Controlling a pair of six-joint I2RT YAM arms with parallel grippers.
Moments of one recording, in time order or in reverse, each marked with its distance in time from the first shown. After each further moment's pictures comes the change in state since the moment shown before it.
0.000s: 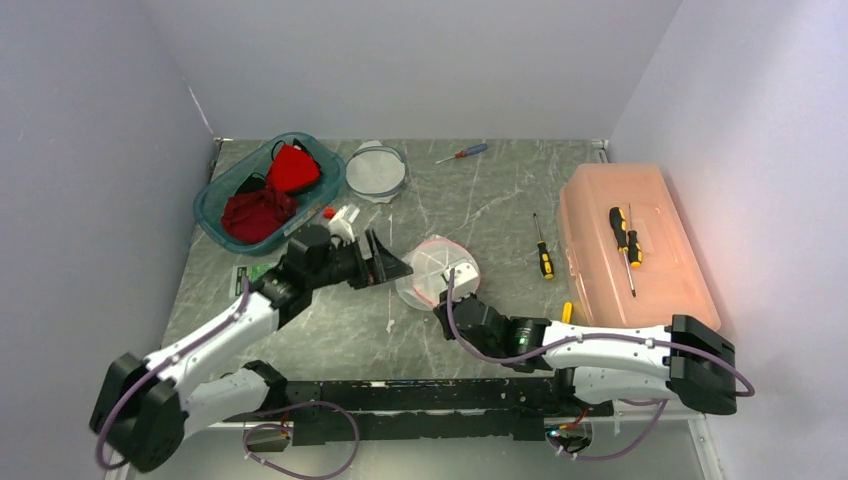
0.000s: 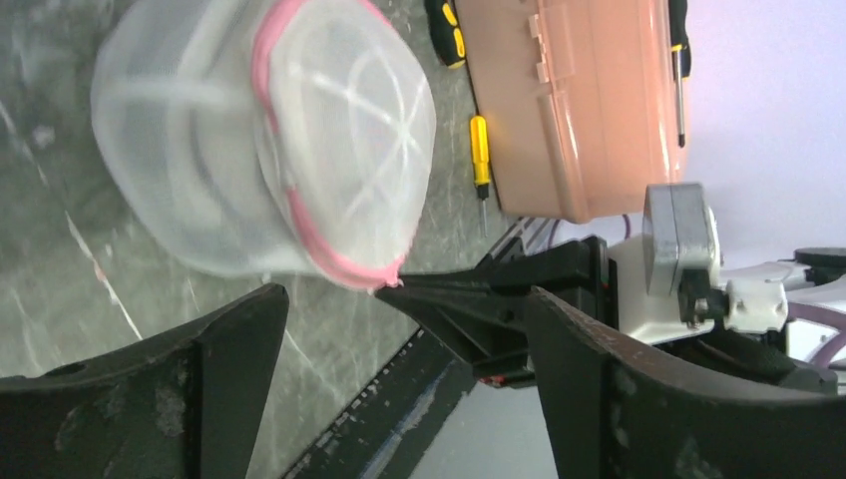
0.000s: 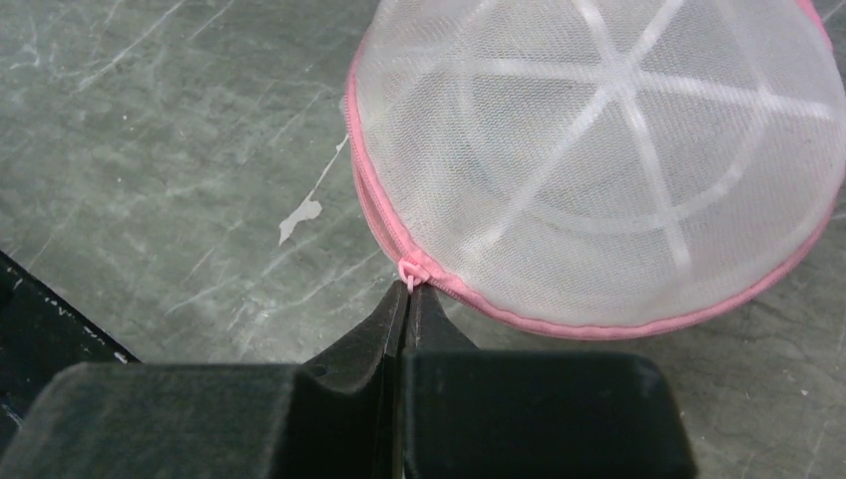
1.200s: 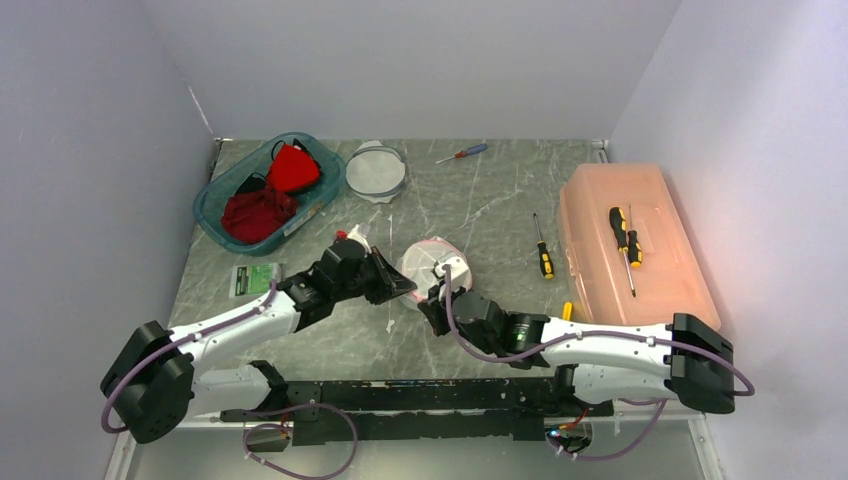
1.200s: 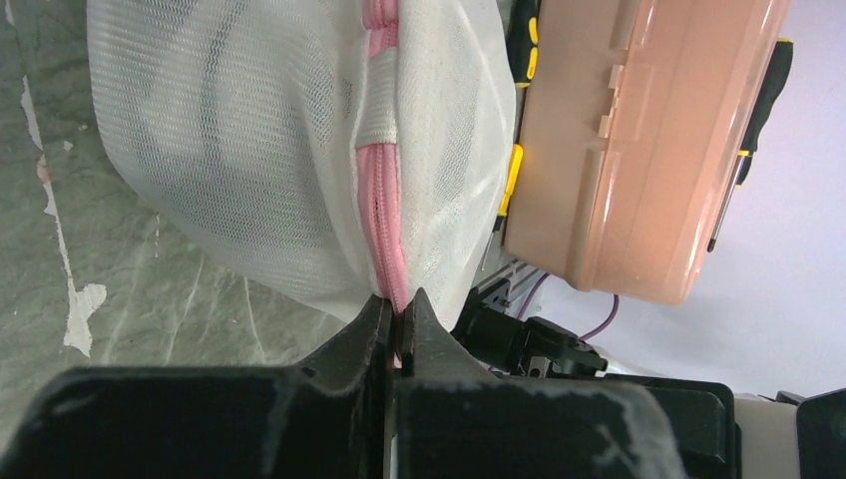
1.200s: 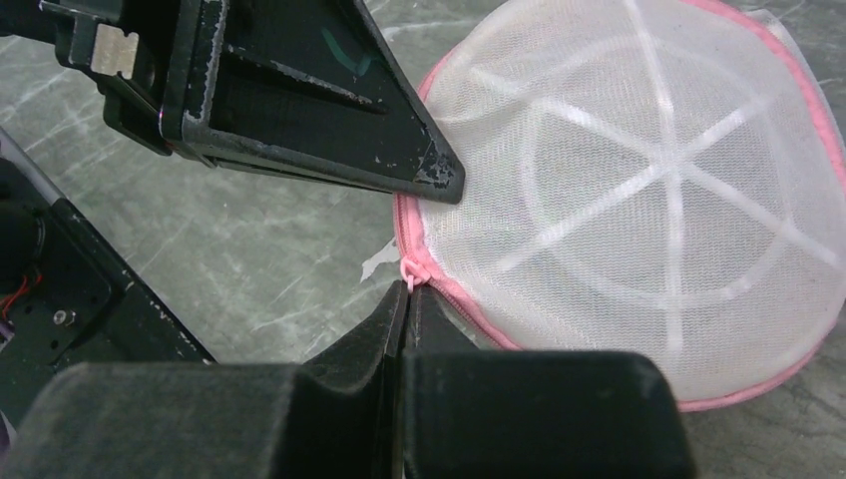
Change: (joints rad) left arm -0.191 0.056 -0.047 -0.022 -0.315 -0.377; right arm 0.000 0.034 0.066 0.095 -0.103 -0.080
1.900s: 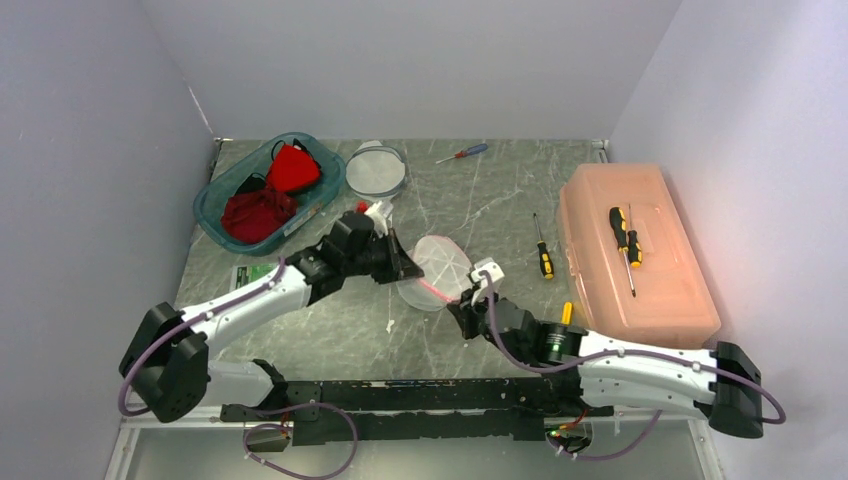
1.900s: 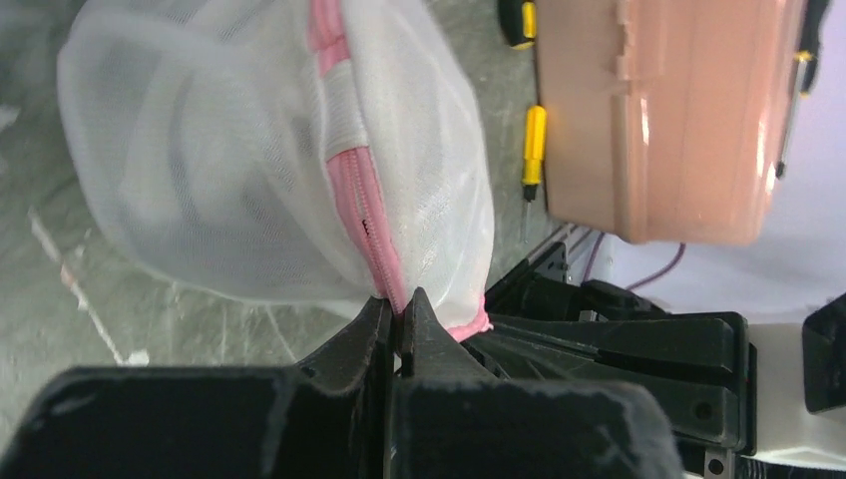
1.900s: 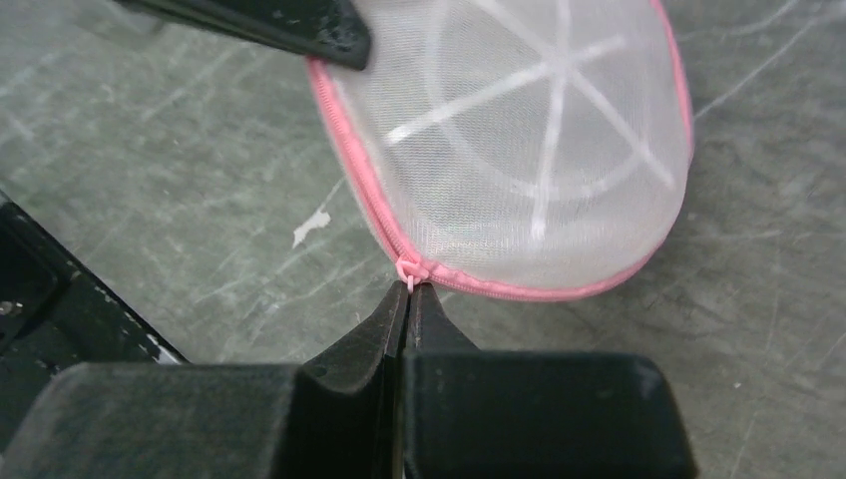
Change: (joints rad) left arm 0.029 0.093 0.154 -0.095 0.084 0.265; right arm -0.026 -0.260 -0.128 -0.158 0.080 0.032
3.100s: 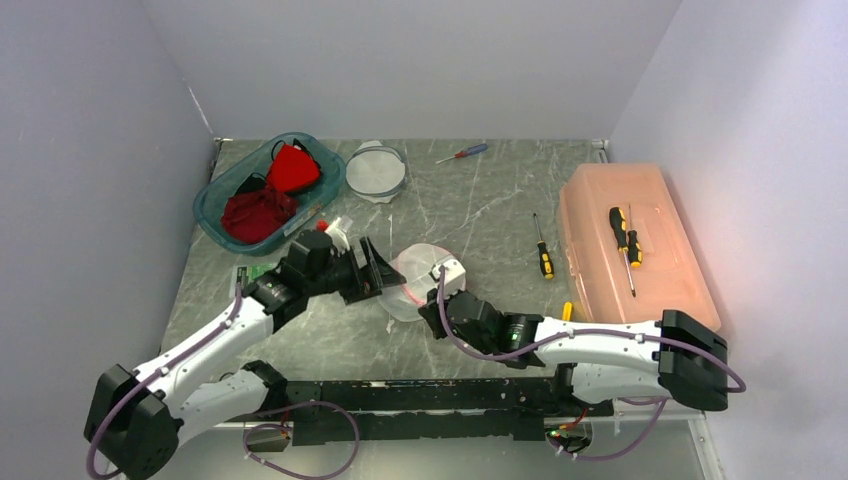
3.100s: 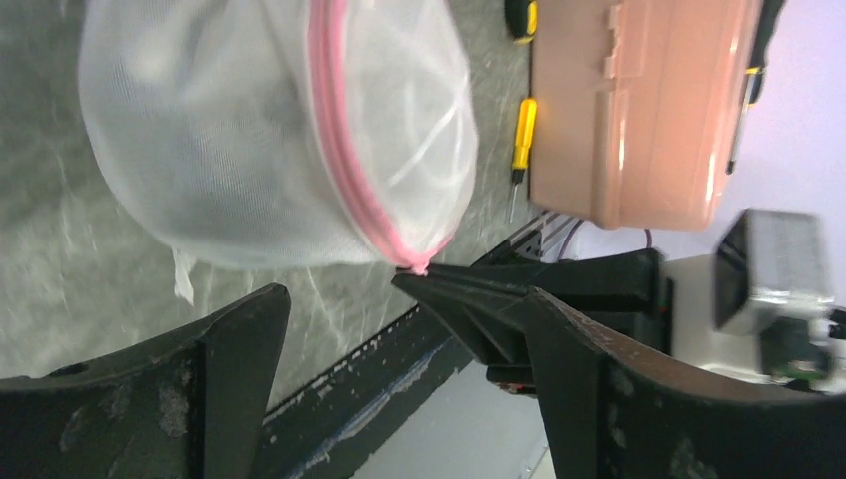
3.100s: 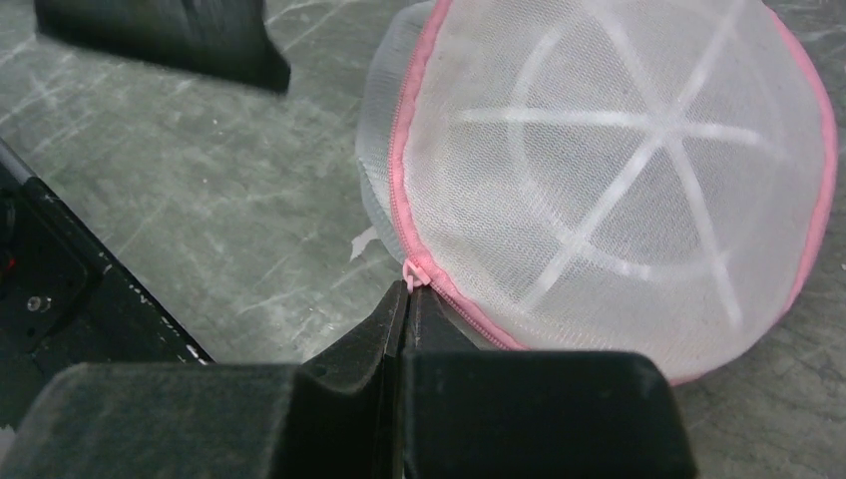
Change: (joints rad) left arm 0.158 -0.256 -0.108 -0.115 0.133 0.016; right arm 0.014 0.297 0.105 0.152 -0.096 0.006
